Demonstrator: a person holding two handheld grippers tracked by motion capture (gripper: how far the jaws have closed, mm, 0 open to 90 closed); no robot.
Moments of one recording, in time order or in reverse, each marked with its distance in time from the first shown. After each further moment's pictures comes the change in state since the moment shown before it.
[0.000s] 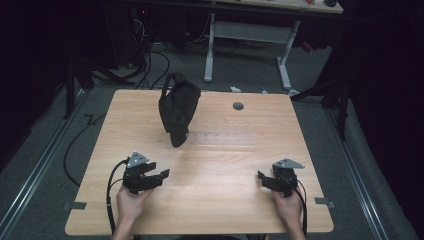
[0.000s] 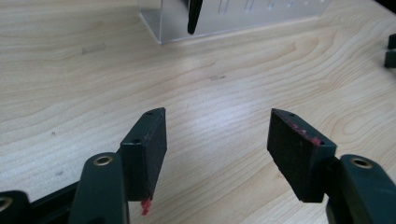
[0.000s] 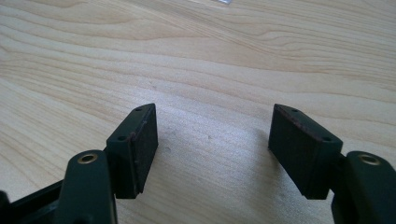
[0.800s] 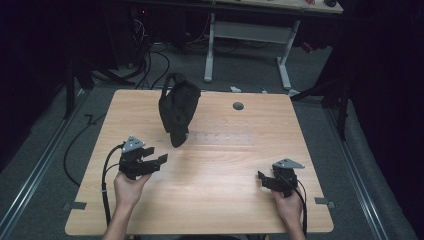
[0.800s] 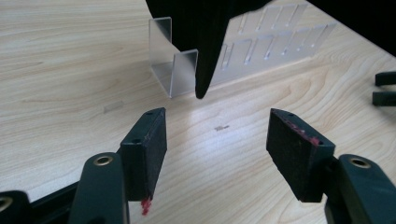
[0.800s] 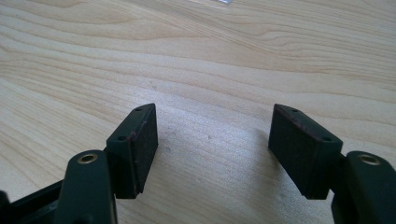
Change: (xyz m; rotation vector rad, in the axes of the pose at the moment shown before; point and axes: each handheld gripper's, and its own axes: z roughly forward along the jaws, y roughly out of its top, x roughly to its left) left arm -0.014 0.043 0.002 -0.061 -0.041 0.019; right arm 0.000 0.000 0.000 0.000 0.000 0.000
